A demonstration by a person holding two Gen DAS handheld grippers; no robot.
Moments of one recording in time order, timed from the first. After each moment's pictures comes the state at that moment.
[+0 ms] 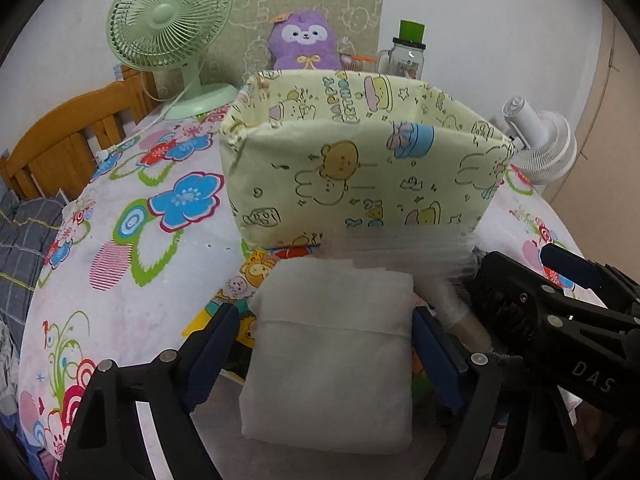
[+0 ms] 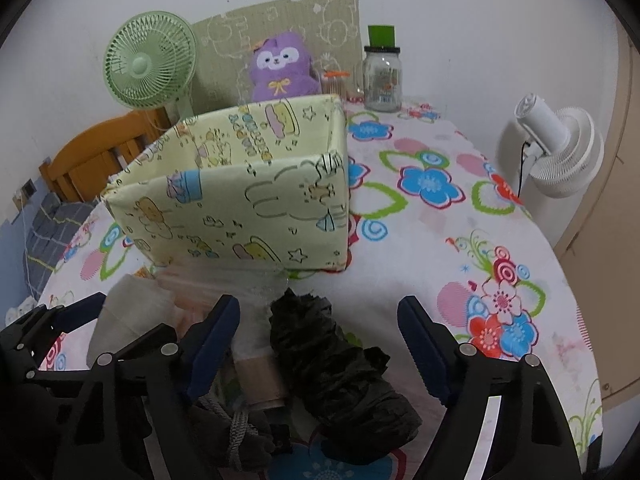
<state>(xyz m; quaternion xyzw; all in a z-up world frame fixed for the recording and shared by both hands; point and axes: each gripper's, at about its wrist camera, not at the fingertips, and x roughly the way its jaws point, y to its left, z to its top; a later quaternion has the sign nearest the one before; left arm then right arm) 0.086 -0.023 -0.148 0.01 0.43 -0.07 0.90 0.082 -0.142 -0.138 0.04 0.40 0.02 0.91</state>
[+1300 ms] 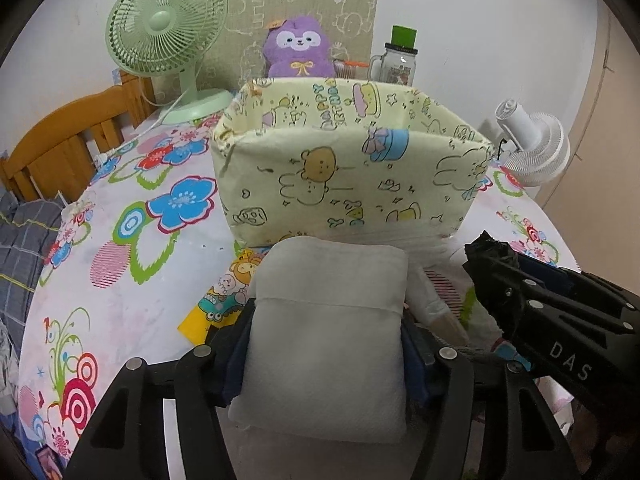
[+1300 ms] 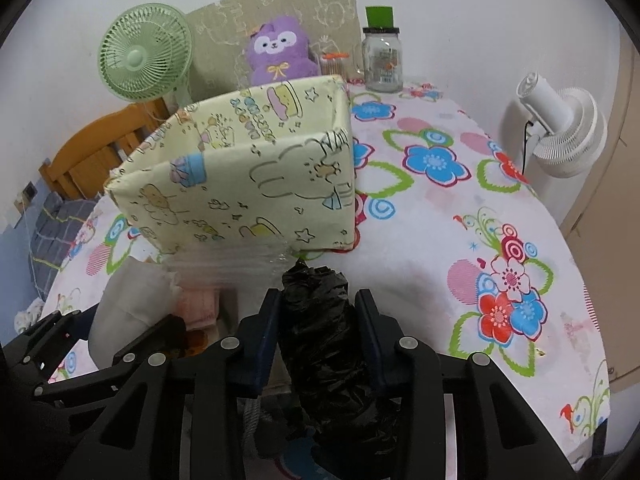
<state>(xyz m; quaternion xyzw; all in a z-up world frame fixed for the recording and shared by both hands) 0.075 -0.028 -0.137 0.00 0.42 -0.08 0.90 0.082 -0.139 -0.140 0.06 0.43 0.02 0.90</state>
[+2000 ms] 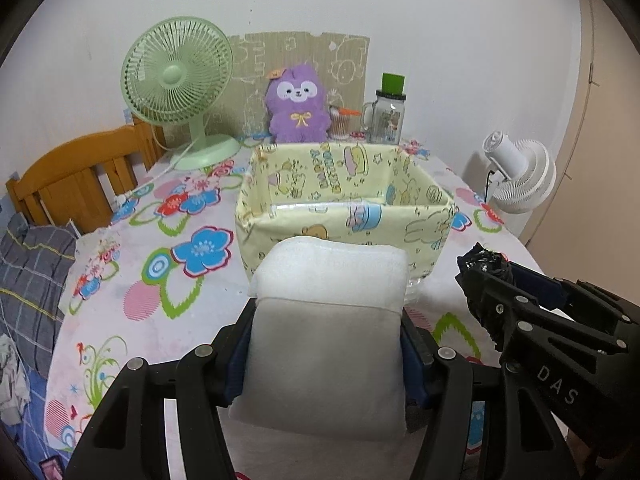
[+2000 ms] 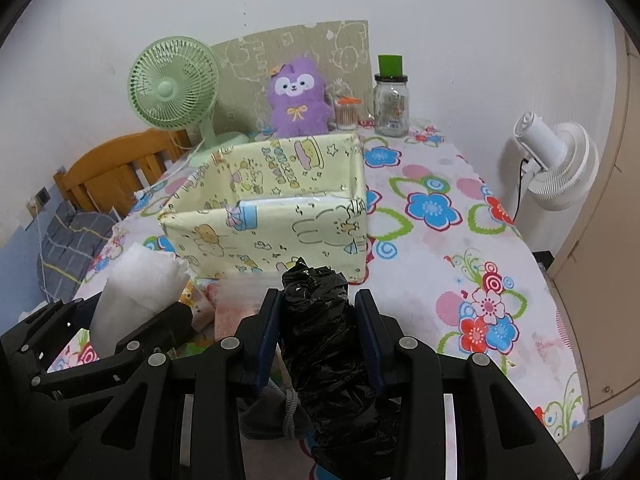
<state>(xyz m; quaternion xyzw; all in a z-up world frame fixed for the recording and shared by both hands) 0.055 -0.024 -0.084 0.01 0.37 -0.08 0.93 0.053 -0.128 -0.089 0.05 0.38 0.03 0.92</state>
